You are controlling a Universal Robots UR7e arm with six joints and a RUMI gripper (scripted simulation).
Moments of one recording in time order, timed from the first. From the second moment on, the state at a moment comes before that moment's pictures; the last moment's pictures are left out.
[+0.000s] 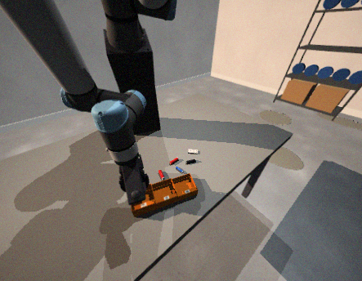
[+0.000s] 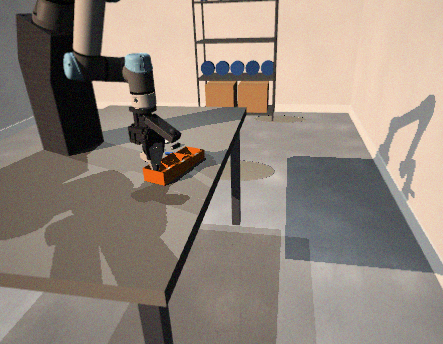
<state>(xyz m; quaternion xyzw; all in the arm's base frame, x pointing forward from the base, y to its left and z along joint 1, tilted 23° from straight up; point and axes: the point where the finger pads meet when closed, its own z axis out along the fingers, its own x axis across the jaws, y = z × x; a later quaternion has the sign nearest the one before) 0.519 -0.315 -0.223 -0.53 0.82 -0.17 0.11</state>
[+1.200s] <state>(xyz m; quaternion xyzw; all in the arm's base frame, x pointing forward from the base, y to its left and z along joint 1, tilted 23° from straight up) 0.509 -0.311 -0.198 -0.53 0.82 -0.17 0.11</state>
